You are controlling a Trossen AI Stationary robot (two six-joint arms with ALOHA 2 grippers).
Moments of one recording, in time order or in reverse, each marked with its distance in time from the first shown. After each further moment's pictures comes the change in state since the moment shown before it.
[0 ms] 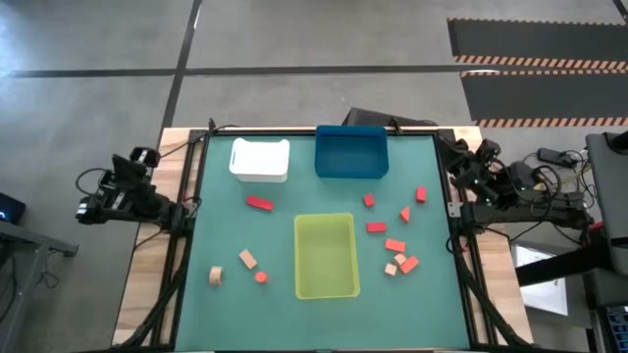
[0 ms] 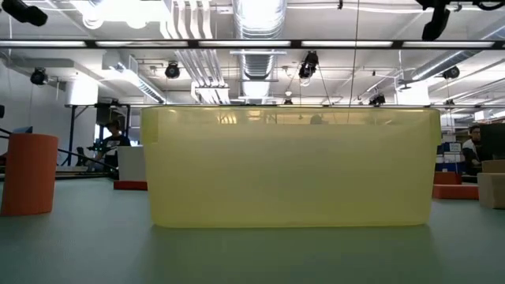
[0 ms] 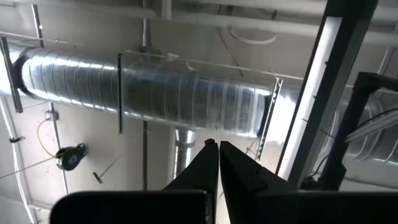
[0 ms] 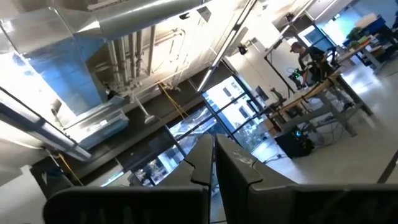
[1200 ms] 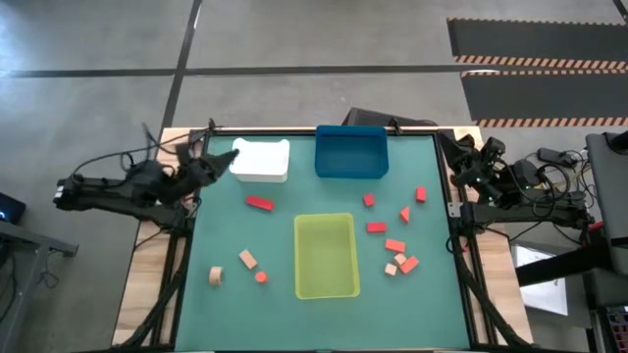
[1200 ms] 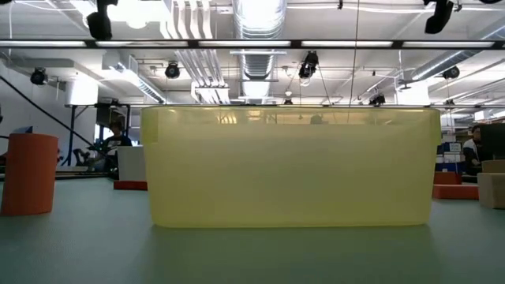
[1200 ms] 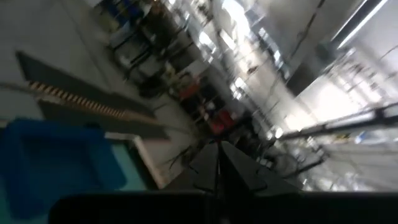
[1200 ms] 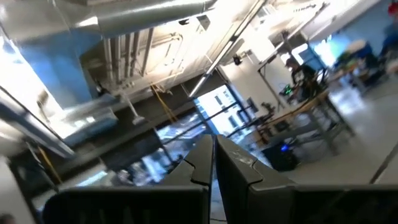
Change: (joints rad) left arm 0.000 0.533 0.603 -1.428 -0.419 -0.838; right arm 0.000 0.008 0.033 -0.002 0.023 -0.144
